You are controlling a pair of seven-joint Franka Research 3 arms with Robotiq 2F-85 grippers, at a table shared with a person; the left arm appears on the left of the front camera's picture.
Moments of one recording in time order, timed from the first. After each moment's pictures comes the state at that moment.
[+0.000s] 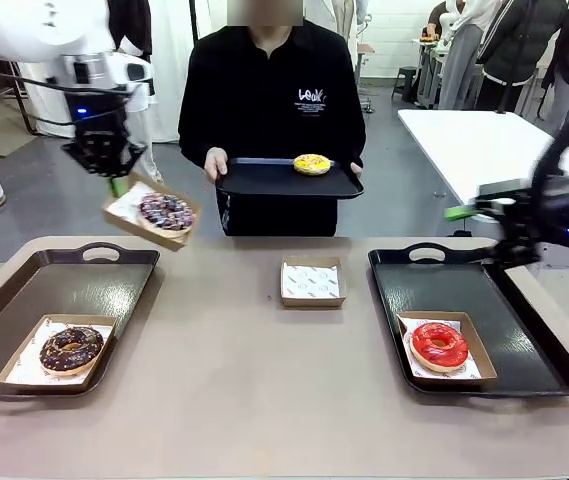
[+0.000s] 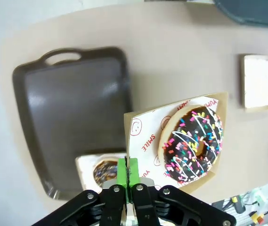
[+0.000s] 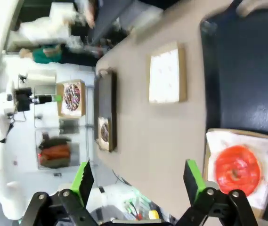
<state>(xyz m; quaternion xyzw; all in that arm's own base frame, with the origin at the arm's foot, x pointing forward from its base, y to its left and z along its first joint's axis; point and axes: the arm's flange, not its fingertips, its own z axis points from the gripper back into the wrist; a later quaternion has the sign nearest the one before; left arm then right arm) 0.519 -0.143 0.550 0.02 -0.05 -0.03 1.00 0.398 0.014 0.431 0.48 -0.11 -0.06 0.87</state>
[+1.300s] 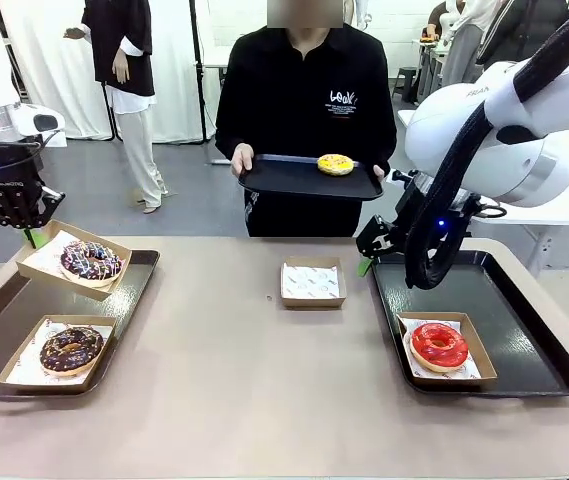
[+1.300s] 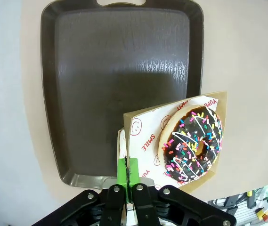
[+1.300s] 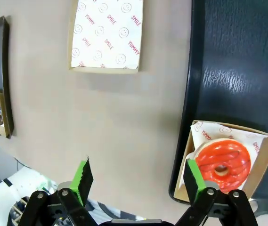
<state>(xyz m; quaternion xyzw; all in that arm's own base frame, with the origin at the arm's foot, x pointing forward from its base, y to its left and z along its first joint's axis) 0.471 -0.032 0.491 0.01 -0.01 0.02 1.00 0.429 0.167 0.425 0.17 -0.03 0.03 0.98</state>
